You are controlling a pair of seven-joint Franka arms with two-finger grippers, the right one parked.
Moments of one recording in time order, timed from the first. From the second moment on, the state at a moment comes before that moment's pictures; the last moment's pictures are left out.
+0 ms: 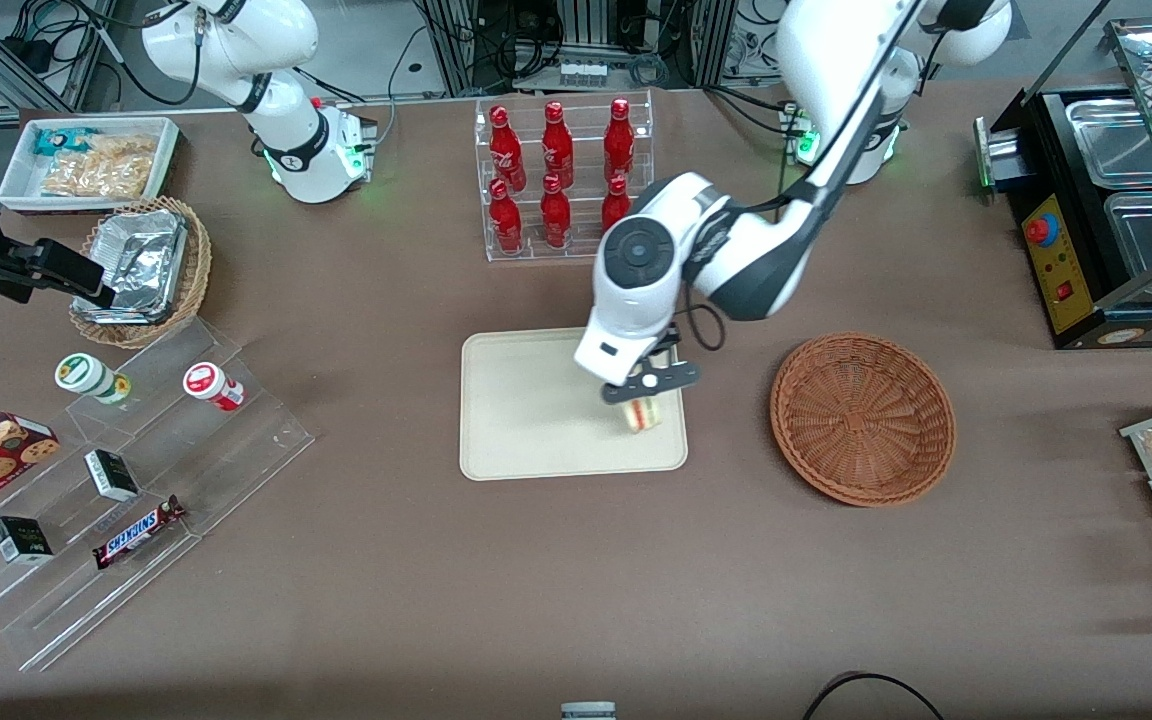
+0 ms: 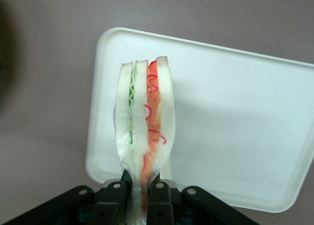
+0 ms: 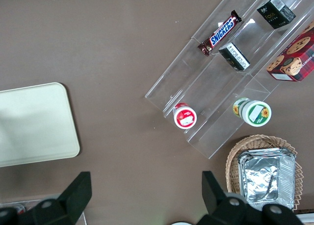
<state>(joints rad) -0.62 0.55 -0.15 -1.53 0.04 2.04 -0.98</state>
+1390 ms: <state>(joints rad) -0.73 0.72 -0.14 -1.47 0.11 2.25 -0.97</state>
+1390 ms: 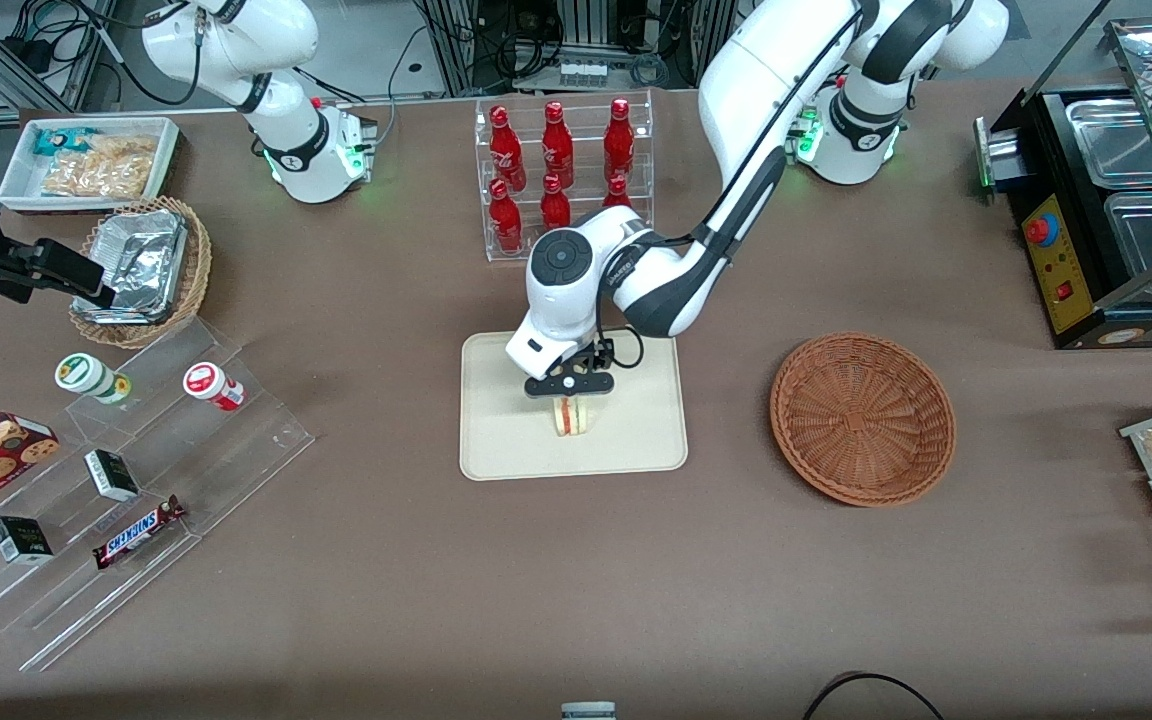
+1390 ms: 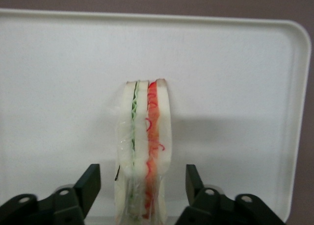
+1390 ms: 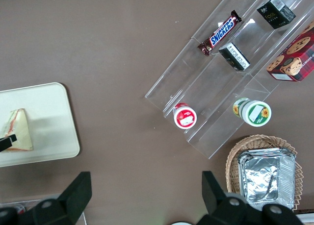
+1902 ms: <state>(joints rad) -0.60 0.41 -0.11 -1.57 0.11 2.05 -1.00</state>
